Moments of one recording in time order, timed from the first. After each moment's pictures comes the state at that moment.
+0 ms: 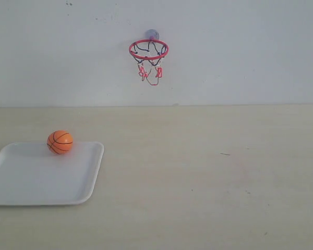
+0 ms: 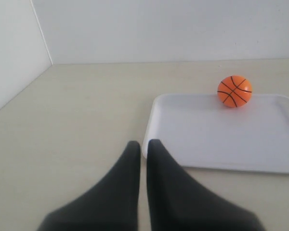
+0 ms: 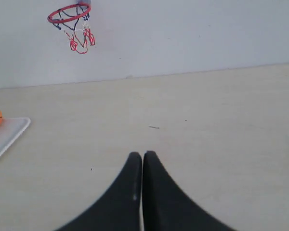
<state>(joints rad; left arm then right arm) 0.17 0.04 0.00 0.13 0.26 -0.04 0.73 0.24 -0.09 -1.27 0.46 1.55</state>
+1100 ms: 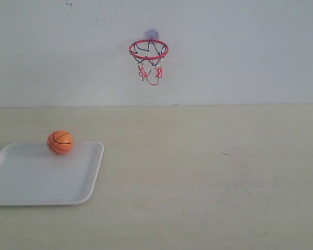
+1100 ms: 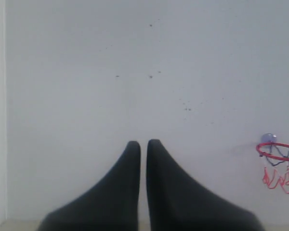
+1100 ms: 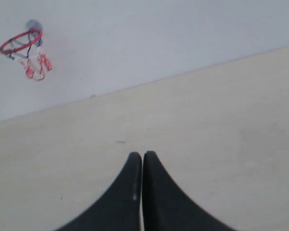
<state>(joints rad) 0.17 0.17 -0.10 0.32 -0.32 -0.34 0.54 0.10 -0.09 -1.08 0.48 1.42</state>
